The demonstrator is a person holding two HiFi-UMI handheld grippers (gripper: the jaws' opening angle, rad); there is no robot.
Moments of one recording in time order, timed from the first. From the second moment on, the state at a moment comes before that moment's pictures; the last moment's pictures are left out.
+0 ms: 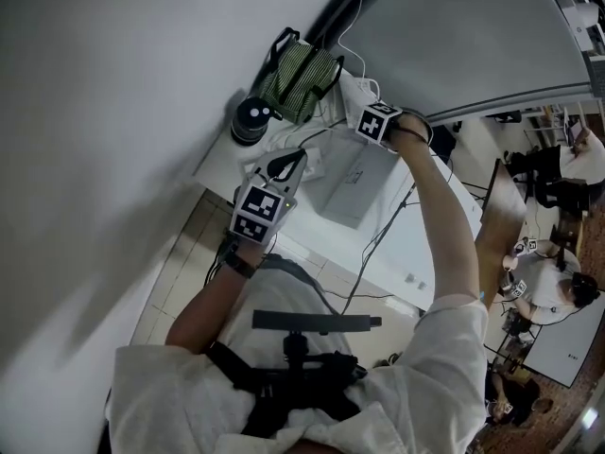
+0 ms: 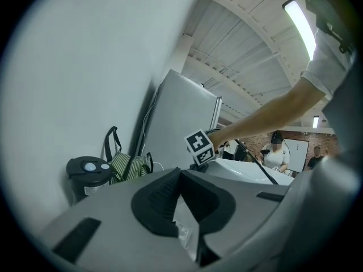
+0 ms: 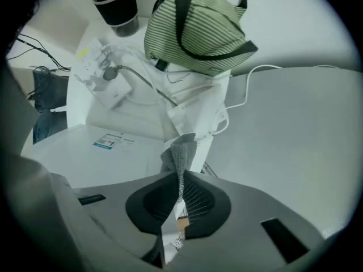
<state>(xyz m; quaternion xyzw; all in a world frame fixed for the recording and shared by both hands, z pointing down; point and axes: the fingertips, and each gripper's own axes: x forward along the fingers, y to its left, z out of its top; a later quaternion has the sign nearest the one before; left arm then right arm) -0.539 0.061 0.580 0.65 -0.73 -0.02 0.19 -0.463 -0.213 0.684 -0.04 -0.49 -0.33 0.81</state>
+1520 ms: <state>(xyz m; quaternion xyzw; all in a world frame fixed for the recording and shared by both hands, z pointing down) 0.027 -0.205 0.465 0.81 -0.57 0.09 0.07 0.229 -0.337 0.549 0.10 -0.81 -0.05 0.58</state>
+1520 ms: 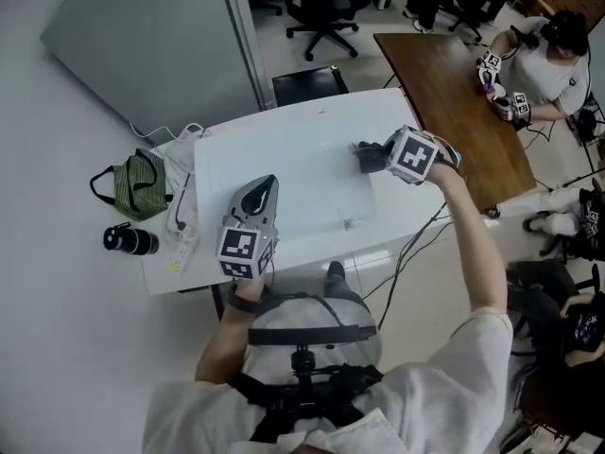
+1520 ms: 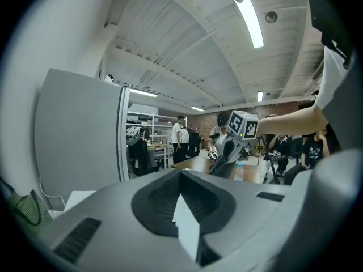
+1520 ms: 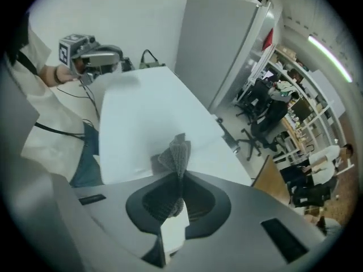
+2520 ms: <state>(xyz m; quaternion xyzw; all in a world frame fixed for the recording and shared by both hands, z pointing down) 0.190 -0.309 0.500 0.81 -0.55 0.16 0.08 0.348 -0.229 0.707 -0.18 -0.77 -0.03 0.62</state>
